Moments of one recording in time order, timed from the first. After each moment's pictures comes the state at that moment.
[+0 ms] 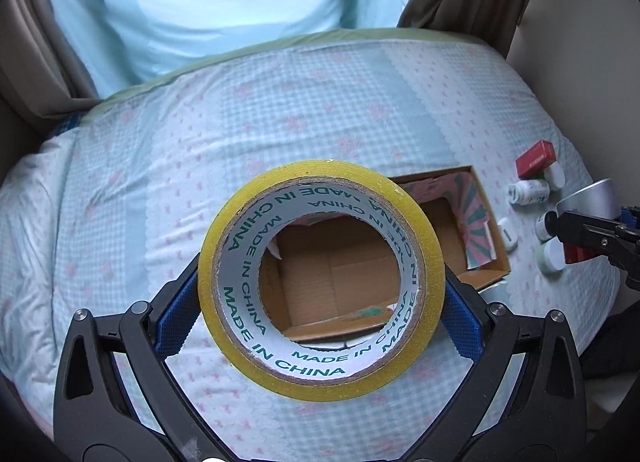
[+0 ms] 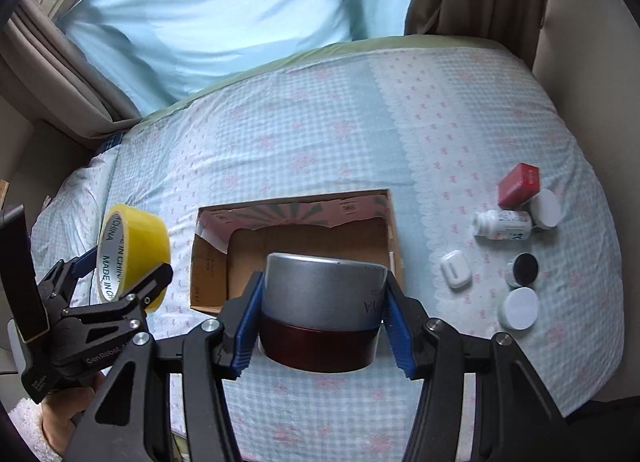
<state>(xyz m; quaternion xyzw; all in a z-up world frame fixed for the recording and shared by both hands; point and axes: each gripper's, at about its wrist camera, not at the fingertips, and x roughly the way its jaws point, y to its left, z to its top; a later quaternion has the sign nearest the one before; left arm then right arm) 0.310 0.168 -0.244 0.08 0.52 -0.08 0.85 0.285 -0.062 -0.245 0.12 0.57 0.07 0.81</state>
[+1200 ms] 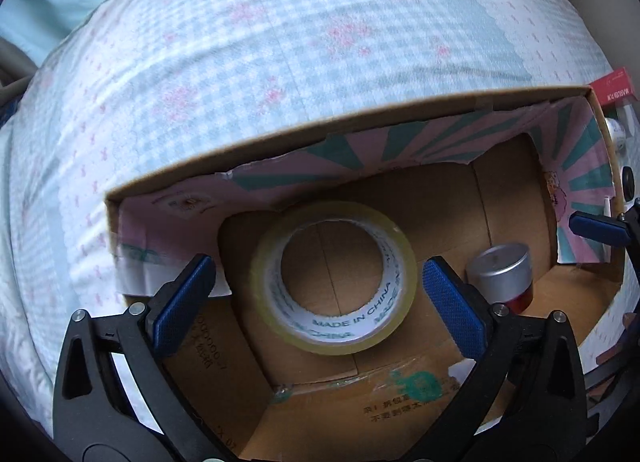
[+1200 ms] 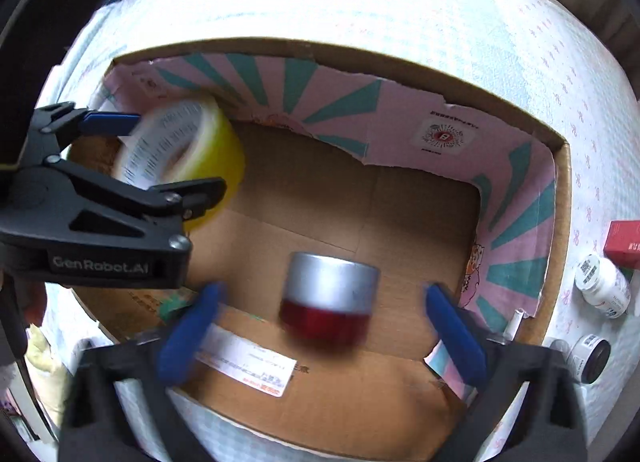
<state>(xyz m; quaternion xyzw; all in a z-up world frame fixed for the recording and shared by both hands) 0.402 0.127 -0.424 0.12 0.63 -0.10 0.76 0.339 -0.013 -0.443 -0.03 0.65 0.15 0.75</state>
